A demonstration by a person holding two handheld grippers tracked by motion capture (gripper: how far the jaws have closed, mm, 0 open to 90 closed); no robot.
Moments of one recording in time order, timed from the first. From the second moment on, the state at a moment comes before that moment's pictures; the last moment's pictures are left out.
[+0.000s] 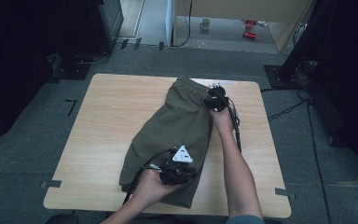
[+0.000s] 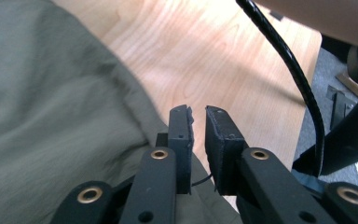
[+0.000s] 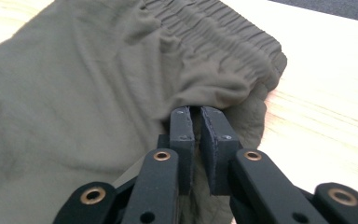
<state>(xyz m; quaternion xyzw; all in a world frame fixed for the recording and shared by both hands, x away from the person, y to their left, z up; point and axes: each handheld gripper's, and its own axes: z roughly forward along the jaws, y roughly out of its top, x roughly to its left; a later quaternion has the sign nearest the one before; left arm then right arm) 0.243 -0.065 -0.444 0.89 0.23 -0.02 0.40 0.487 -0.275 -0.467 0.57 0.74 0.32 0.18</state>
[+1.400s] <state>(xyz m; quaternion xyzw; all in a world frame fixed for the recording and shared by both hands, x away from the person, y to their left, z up) 0.380 0.045 -0.448 0.85 0.30 0.05 0.42 0.413 -0.266 -0.454 0.50 0.76 0.38 0.17</state>
